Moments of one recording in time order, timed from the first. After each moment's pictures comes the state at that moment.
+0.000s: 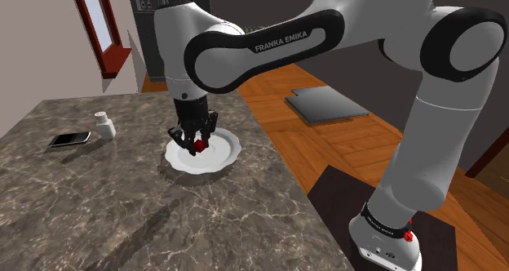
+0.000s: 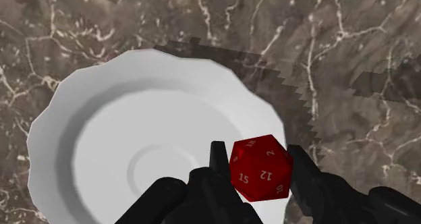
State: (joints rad) arm 0.04 0.14 0.57 -1.77 -0.11 1.86 0.67
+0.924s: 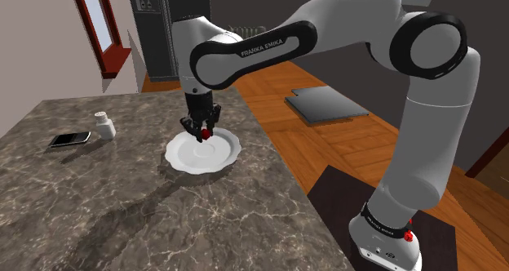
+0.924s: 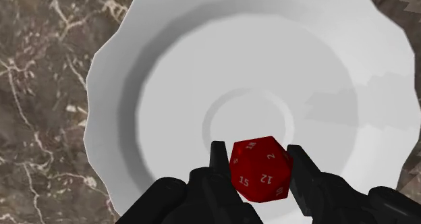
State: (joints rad) arm -0.04 0.23 0.51 -1.74 -0.15 1.91 0.54
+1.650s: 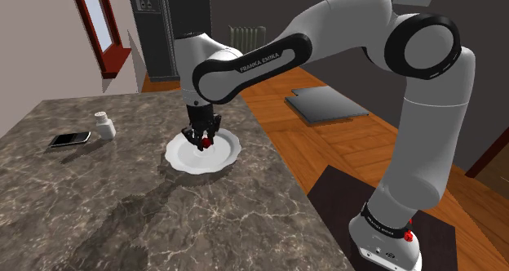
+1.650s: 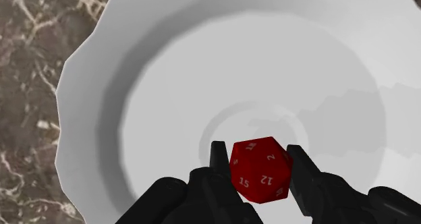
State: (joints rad) arm -0.03 0.26 0.50 -1.80 -0.17 2.00 0.55
